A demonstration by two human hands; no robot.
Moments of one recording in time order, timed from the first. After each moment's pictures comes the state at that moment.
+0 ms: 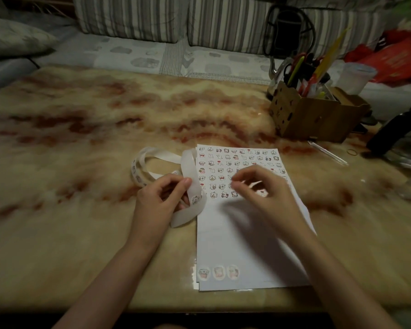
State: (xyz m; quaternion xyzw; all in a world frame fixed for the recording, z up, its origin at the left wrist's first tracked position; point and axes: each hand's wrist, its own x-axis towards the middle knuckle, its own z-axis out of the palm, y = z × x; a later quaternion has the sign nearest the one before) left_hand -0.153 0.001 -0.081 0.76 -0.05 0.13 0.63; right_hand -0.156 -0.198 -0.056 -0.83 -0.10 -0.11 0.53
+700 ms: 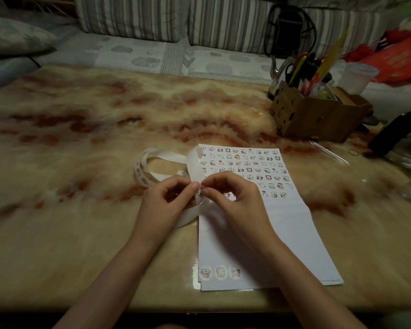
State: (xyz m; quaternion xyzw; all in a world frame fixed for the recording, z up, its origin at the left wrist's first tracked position) left_hand -0.151 0.000 -0.081 0.74 -0.11 0.09 0.66; right_hand -0.156 -0.152 -0.071 -0.79 -0.14 -0.12 0.58
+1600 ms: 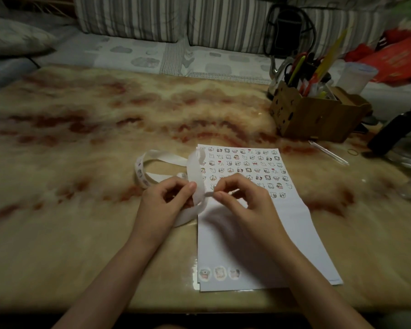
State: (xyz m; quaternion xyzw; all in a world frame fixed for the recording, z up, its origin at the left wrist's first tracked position) left_hand -0.150 0.000 -0.084 0.76 -0.09 0.09 0.64; right_hand -0.170 -0.168 -0.062 -0.81 -0.15 -0.10 0.56
